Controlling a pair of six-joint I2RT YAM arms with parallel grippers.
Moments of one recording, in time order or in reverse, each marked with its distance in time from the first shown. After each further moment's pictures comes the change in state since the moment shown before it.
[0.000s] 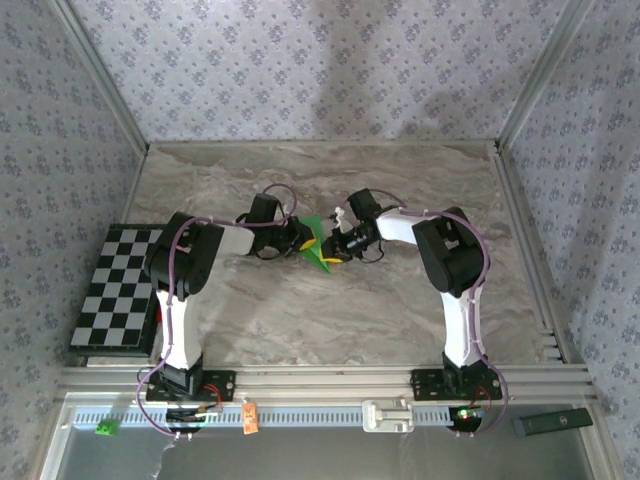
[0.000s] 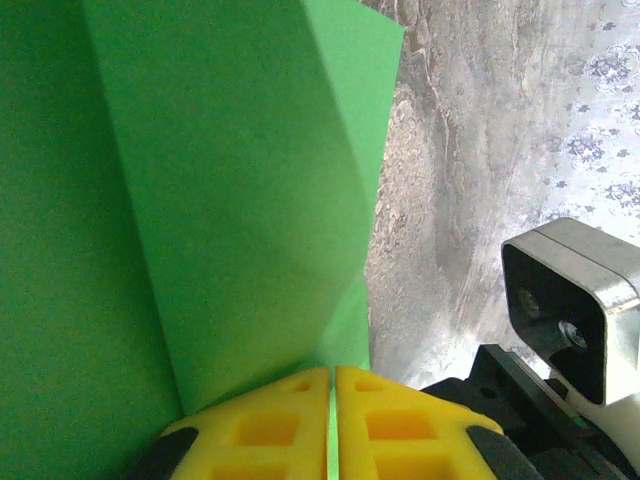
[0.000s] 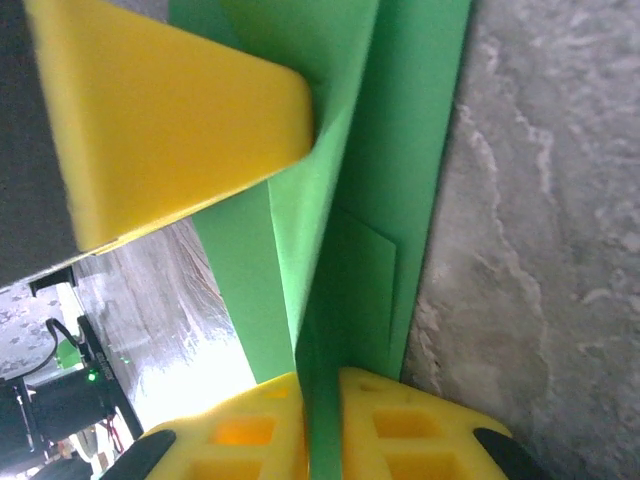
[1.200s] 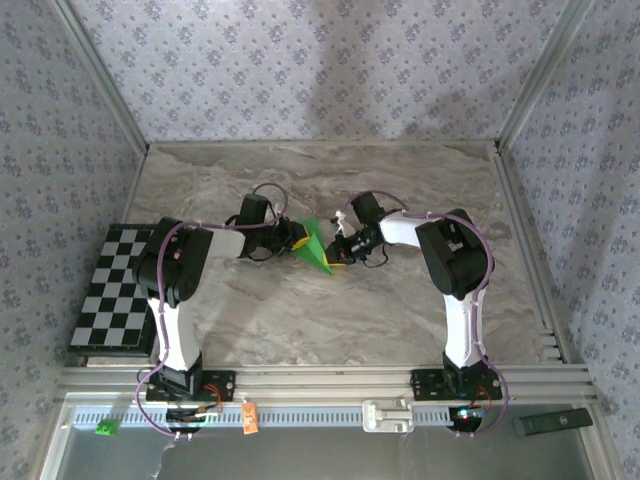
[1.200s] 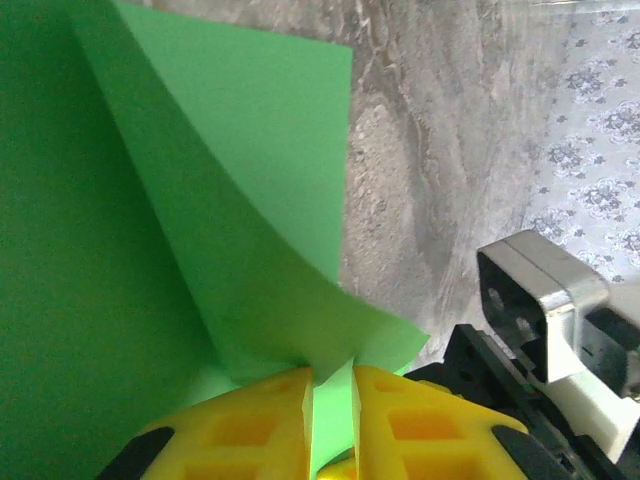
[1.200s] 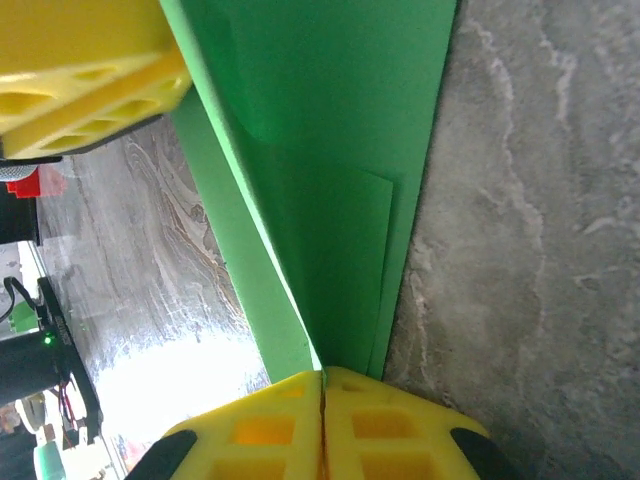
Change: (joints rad) left arm 0.039 -0.087 -0.078 0.018 0.004 0.015; right arm -0.006 -0.028 -0.059 0.011 0.002 -0.148
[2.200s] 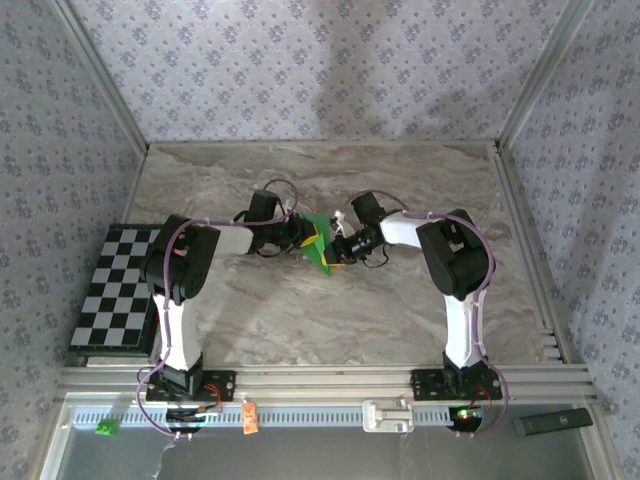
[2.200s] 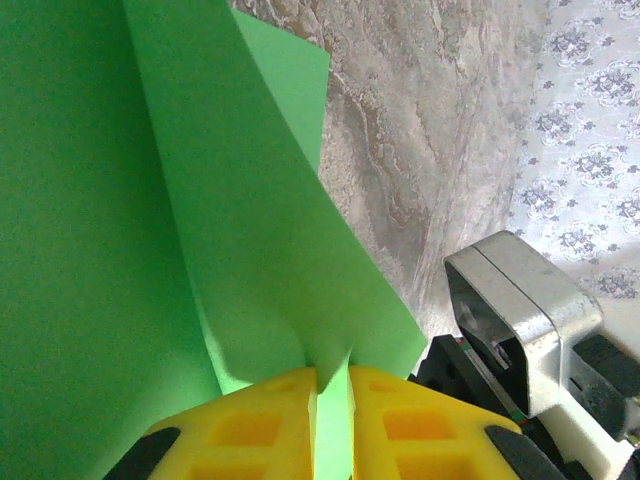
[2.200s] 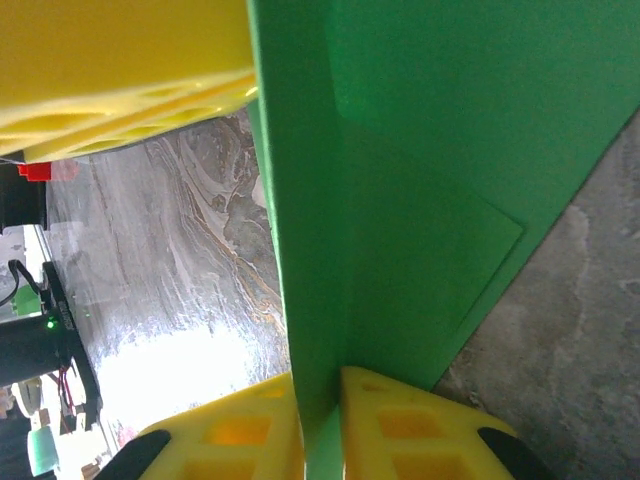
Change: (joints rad) left arm -0.045 0.042 0.079 -0.010 0.023 0.026; right arm -0.002 -0.007 -0.007 0.007 -0.015 -0.035
